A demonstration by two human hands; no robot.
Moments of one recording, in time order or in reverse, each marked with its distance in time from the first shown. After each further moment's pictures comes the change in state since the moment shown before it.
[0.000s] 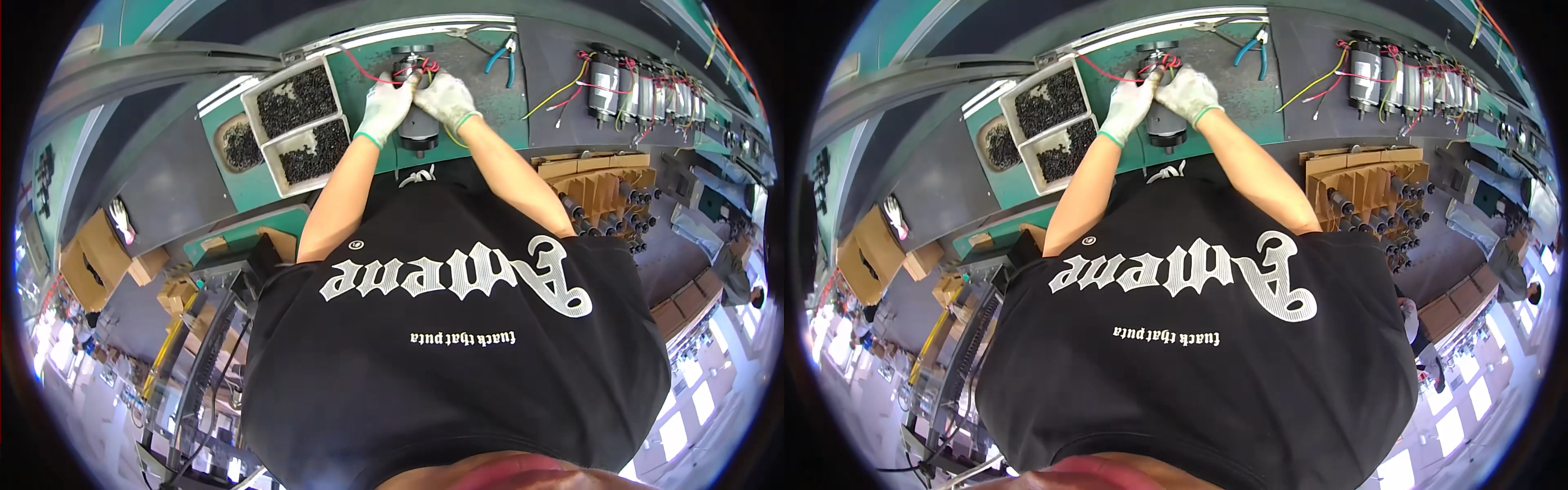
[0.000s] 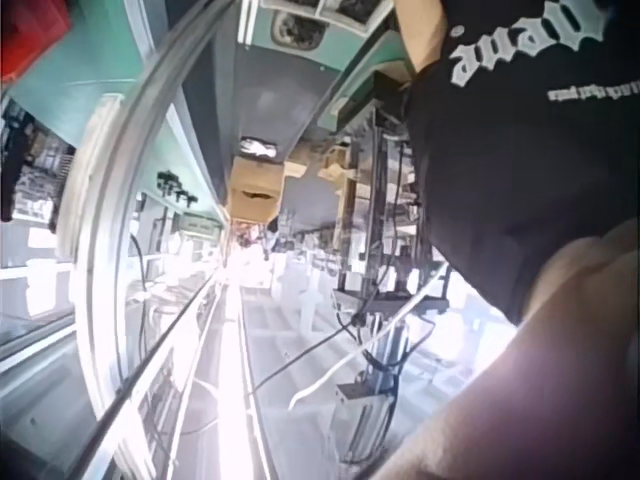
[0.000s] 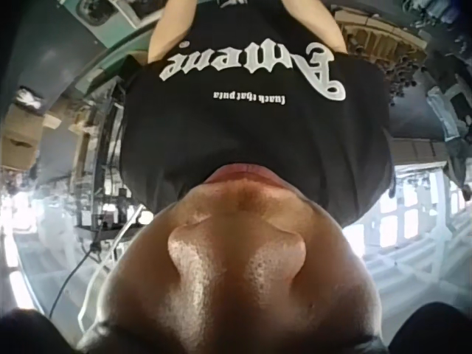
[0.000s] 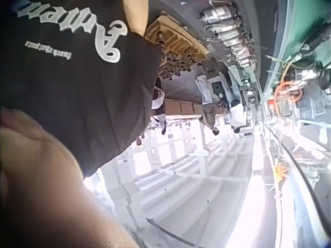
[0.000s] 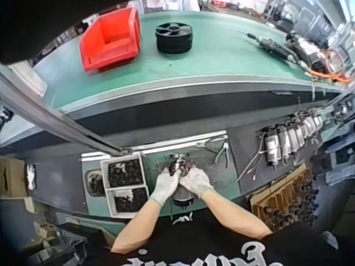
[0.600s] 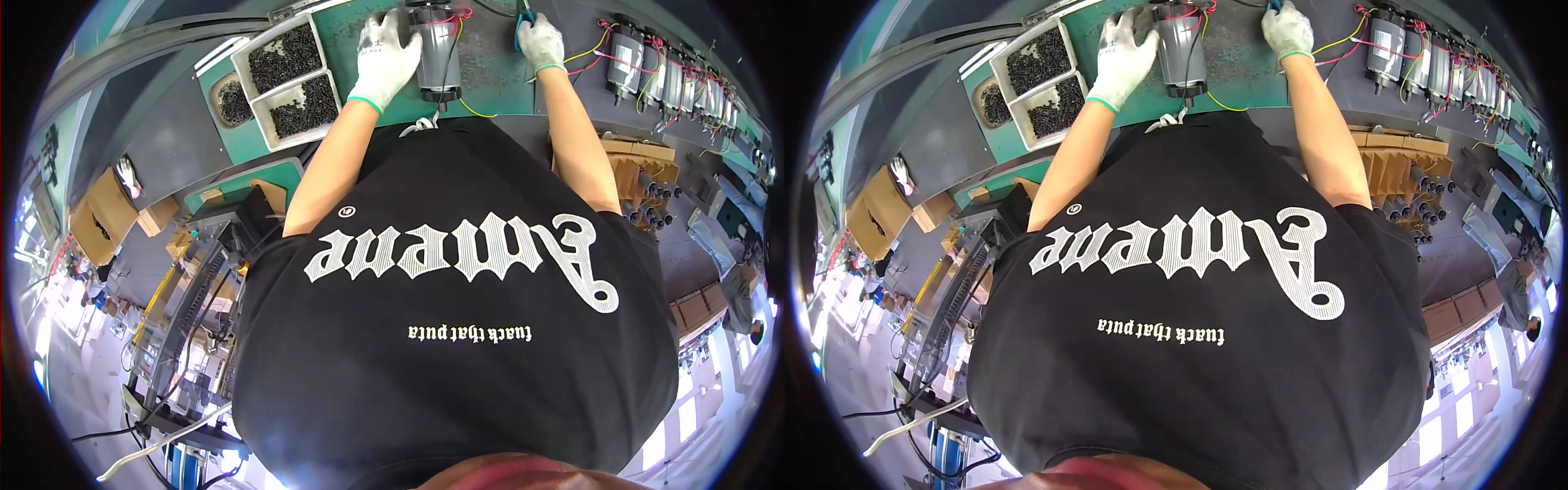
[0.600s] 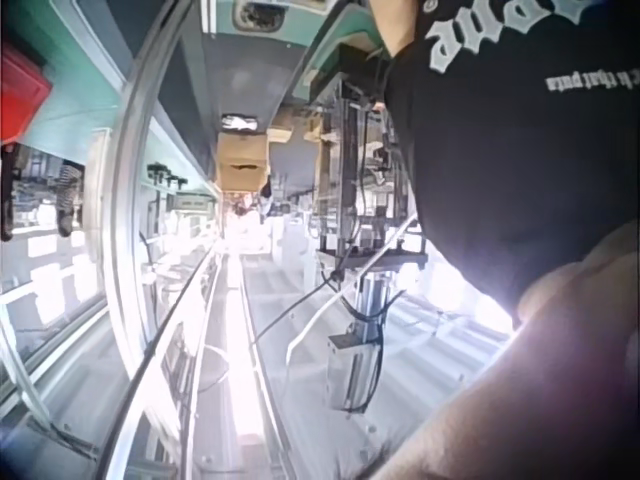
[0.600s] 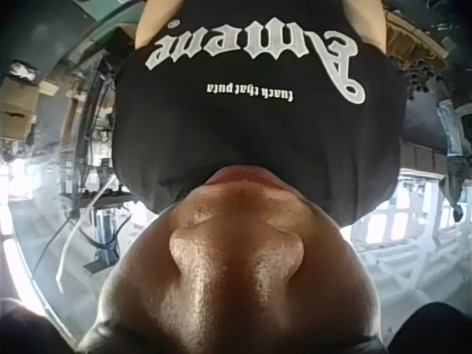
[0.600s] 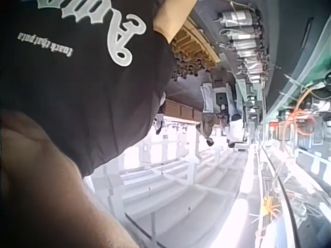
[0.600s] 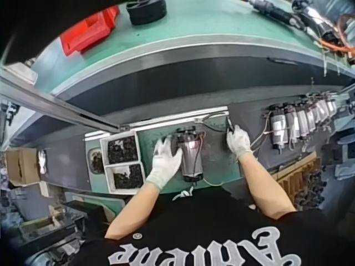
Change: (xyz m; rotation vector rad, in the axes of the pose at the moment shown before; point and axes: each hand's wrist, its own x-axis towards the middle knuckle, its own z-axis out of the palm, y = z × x) left_hand -0.024 0.030 0.025 0.313 0.377 0.391; right_hand 0.091 0.172 -0.097 -0.197 0.283 -0.118
